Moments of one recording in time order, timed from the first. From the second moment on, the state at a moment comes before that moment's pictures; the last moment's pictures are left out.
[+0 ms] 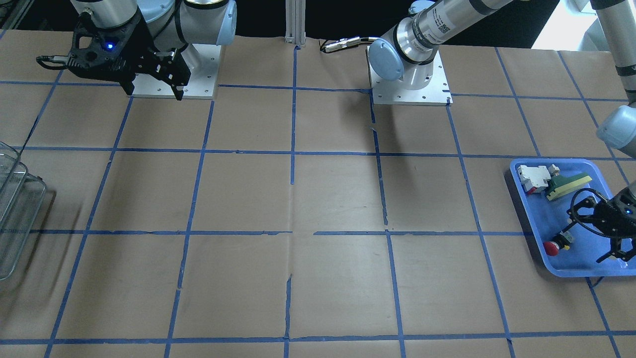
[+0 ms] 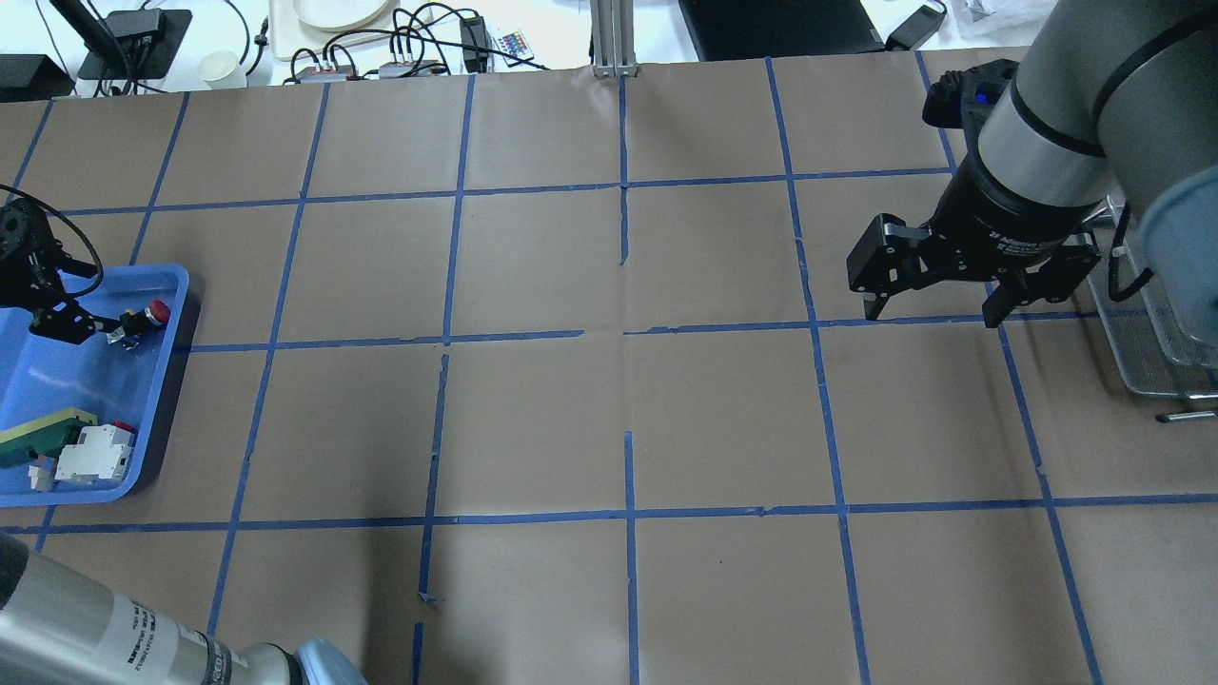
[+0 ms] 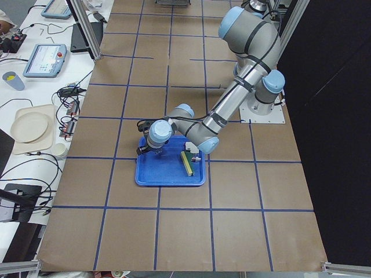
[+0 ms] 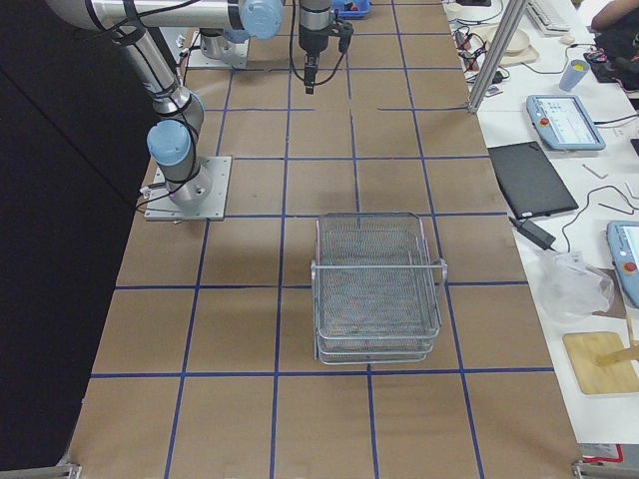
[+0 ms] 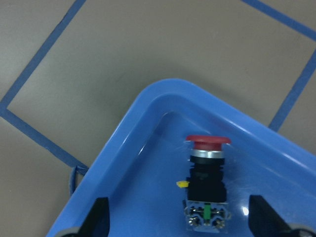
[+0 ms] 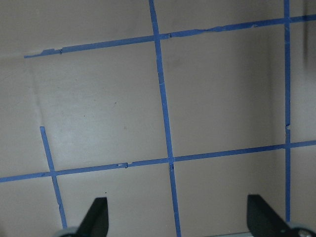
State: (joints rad) left arm -0.77 -2.12 -1.65 -0.91 1.24 1.87; right arm 1.54 -1.75 1.75 -1.53 -1.56 0.09
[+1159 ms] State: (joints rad) left arm -0.73 -2.14 -1.69 -0.91 1.21 1.89; right arm 1.54 -1.72 1.75 -1.54 -1.55 0.09
